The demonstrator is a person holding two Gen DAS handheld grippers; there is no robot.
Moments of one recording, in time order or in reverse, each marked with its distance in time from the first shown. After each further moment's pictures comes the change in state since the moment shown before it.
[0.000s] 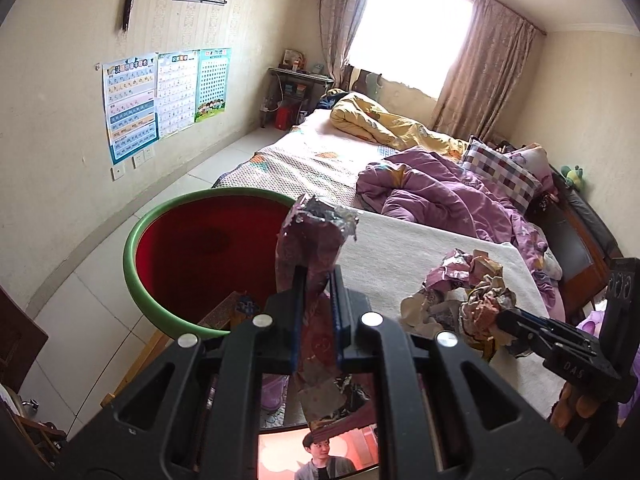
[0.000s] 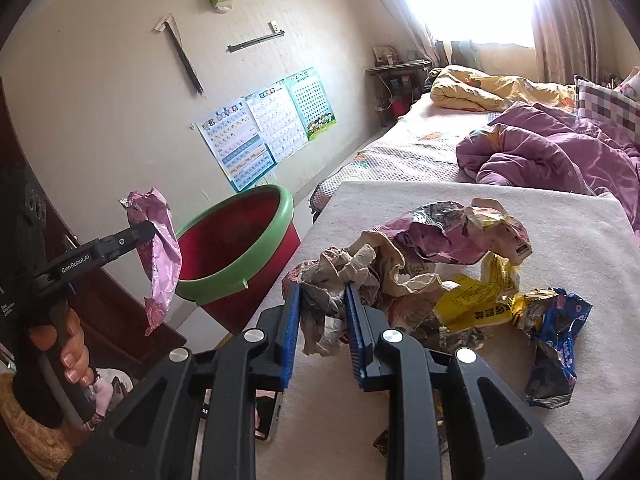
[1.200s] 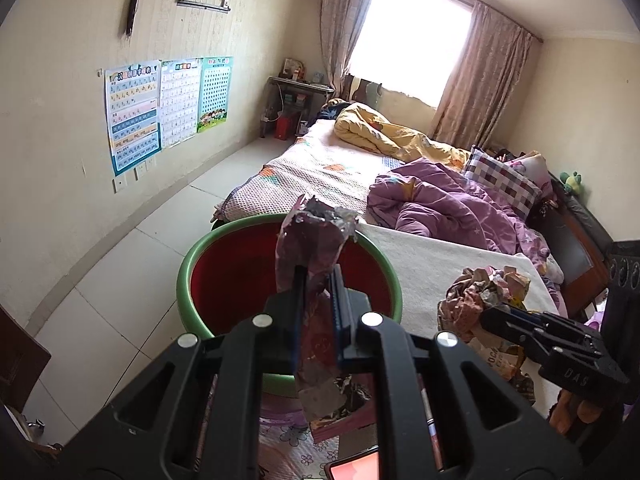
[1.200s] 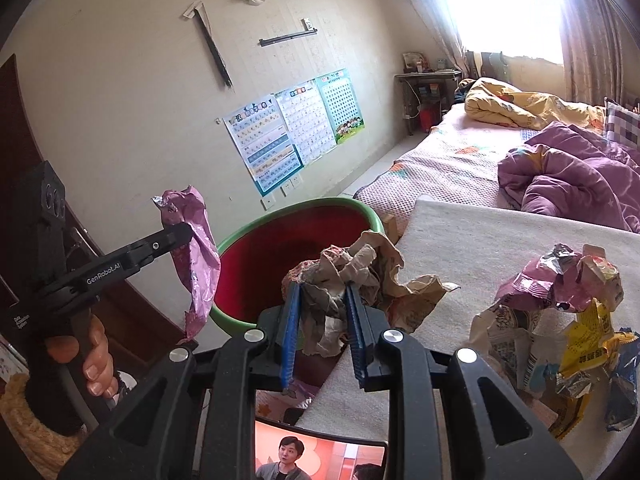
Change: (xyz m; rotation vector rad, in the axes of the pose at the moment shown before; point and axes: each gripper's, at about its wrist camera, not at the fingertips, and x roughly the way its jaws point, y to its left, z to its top) left arm 0.003 0.056 0.016 0.007 -0.036 -0.013; right arm 0.067 0.094 0.026 -0.069 -0.005 0.058
